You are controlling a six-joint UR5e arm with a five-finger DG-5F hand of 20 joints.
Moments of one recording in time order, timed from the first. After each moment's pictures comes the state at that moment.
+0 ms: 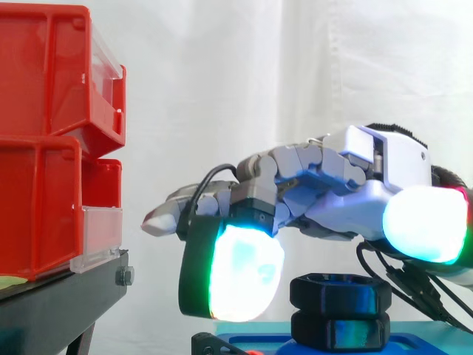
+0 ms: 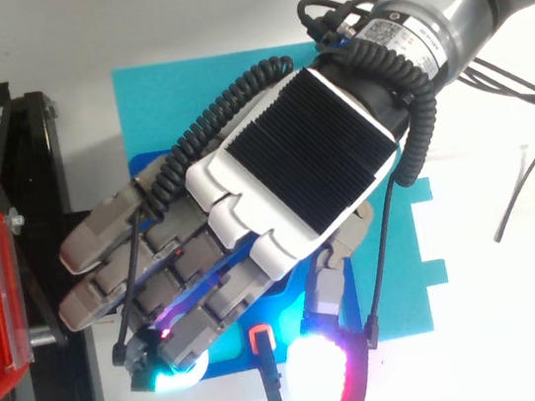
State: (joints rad) arm -0.06 -2.48 -1.03 -2.40 -2.30 -1.16
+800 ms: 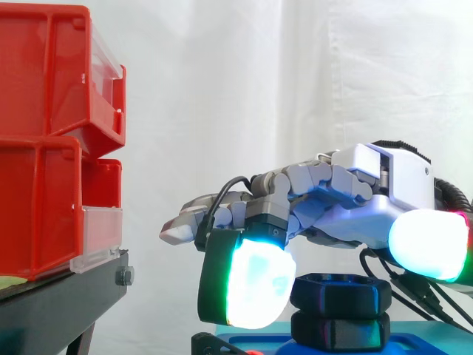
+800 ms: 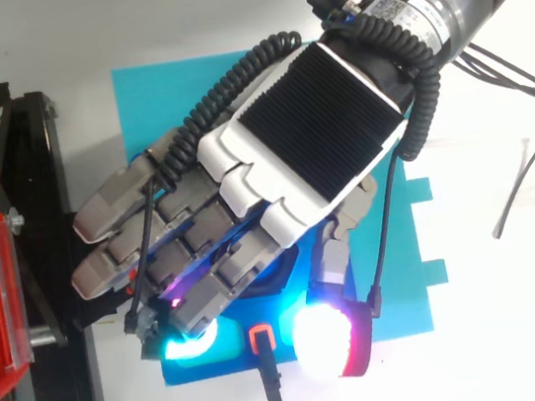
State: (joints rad) arm -0.09 -2.48 -1.05 -2.36 -2.33 -1.16
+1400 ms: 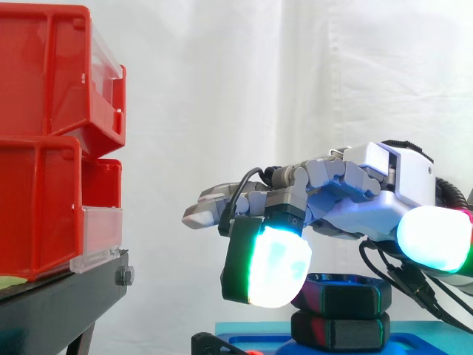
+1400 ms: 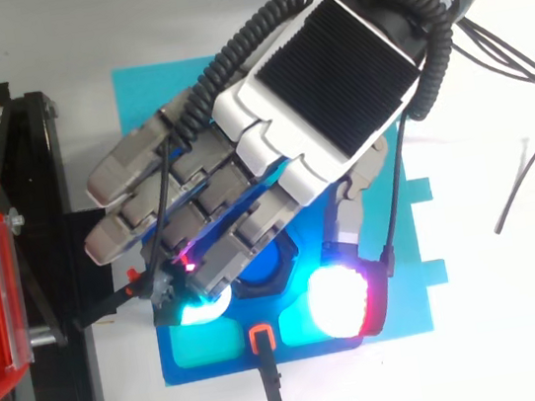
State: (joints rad) arm -0.13 -2.48 -1.05 -2.30 -2.40 -1.15
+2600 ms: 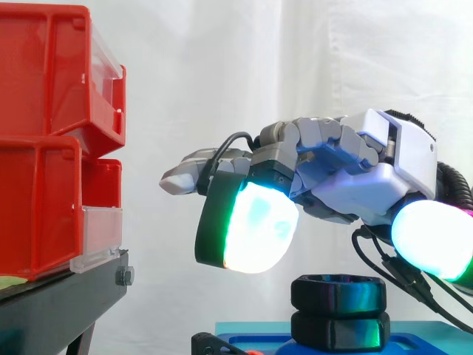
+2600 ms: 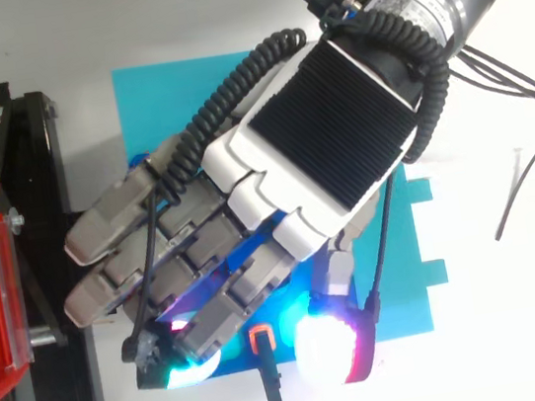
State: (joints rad) arm -0.09 -2.48 -1.04 -2.25 -2.36 -1.13
